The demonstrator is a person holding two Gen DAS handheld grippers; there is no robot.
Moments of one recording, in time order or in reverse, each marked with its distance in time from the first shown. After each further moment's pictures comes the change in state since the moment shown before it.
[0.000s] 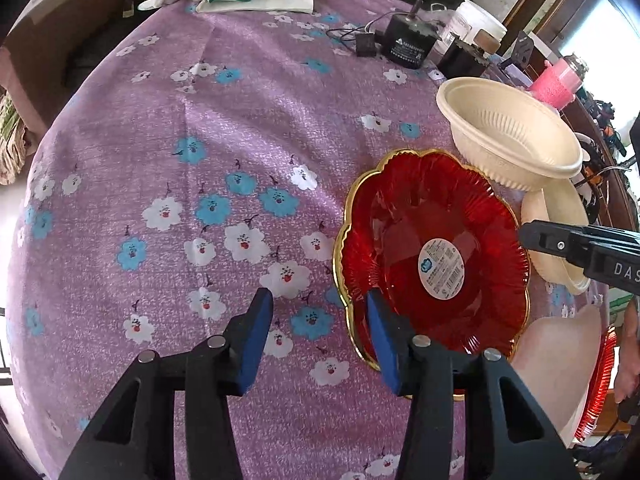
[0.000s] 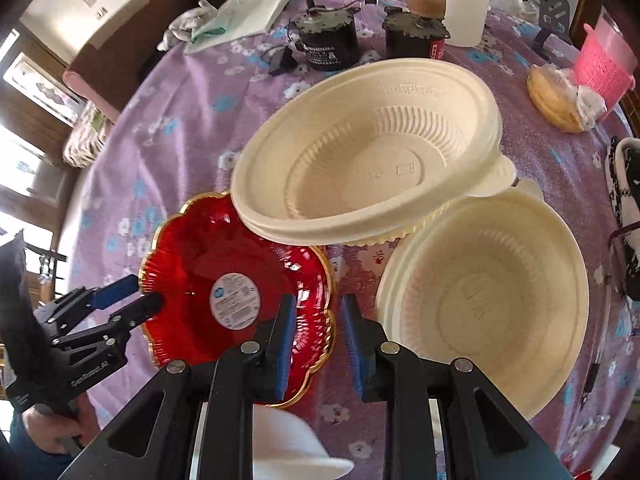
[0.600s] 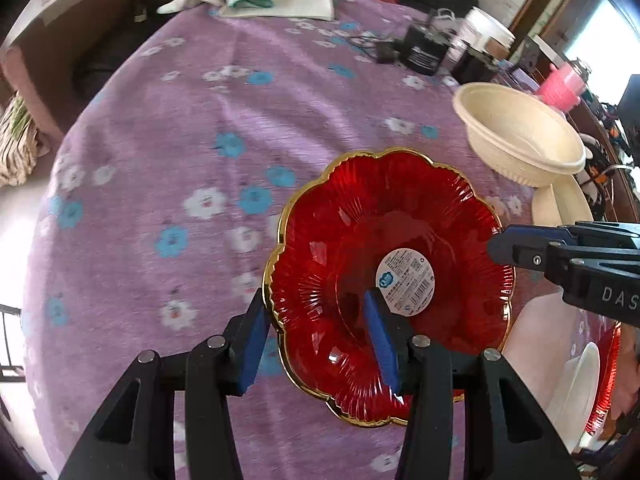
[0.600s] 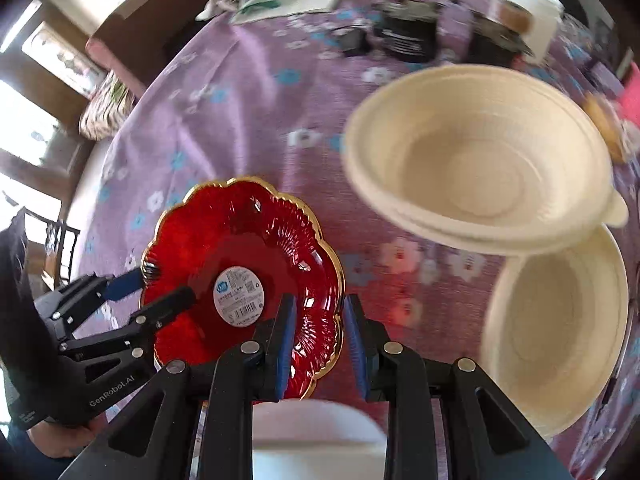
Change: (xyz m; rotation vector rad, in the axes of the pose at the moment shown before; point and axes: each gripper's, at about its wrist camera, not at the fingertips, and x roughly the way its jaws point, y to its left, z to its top) left arm -0.020 0.022 -0.010 -0.018 -0.022 0.035; right arm 0.017 0.060 -0.001 -0.105 0.036 0.039
